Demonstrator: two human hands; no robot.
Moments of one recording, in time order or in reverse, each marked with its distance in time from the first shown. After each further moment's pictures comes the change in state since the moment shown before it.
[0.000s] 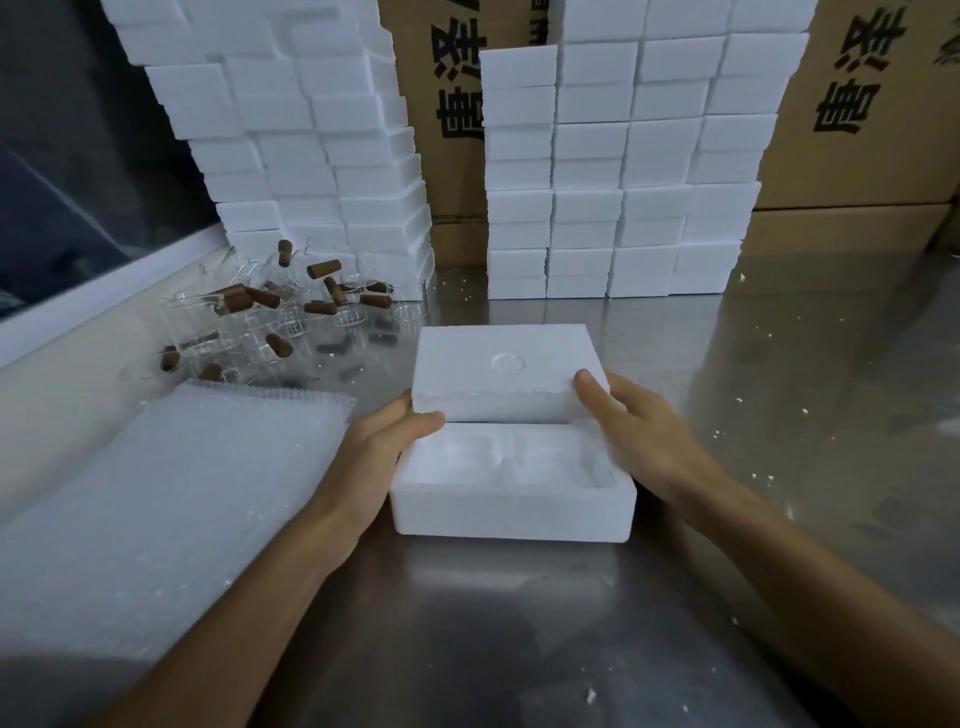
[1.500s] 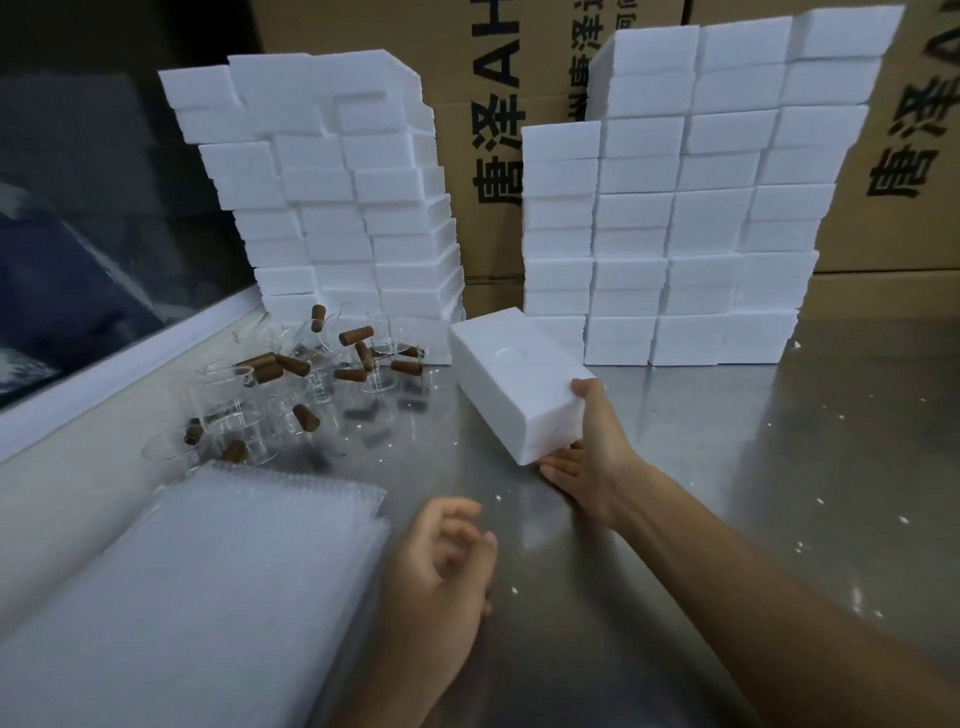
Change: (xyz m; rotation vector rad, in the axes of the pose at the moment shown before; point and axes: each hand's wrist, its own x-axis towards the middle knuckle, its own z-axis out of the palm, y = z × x) left_hand 0.009 -0.022 0.035 -0.033 0.385 0.090; right_hand 0.111 -0.039 0.066 0.830 -0.053 0.513
